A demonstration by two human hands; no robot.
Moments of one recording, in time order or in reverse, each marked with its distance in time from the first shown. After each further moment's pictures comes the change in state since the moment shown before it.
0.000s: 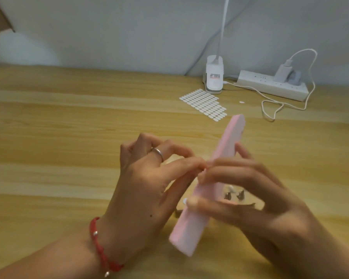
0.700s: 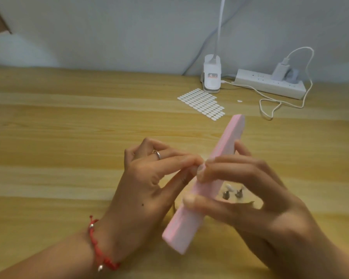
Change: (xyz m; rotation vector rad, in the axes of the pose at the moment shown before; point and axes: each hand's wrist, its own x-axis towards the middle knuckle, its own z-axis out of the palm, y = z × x) left_hand 0.000 0.002 0.003 -0.291 -0.073 -0.163; right_hand 0.003 -0.009 0.002 0.020 0.070 0.025
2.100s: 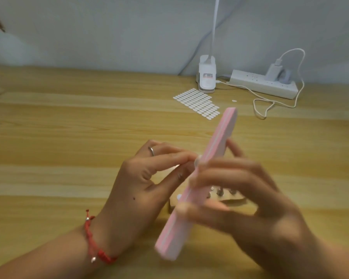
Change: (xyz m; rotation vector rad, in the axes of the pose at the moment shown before) left_hand -0.001 -0.002 0.005 -0.284 0.046 -0.005; right_hand 0.000 -0.003 0.002 0.009 0.045 -0.054
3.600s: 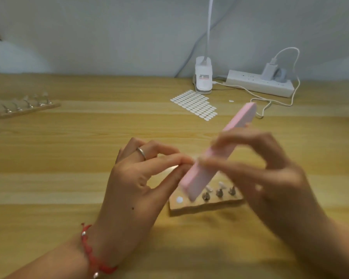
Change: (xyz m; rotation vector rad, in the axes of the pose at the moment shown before) left_hand 0.001 0.006 -0.005 0.289 0.052 0.081; right_hand 0.001 0.015 -0.006 -0.063 0.036 0.130
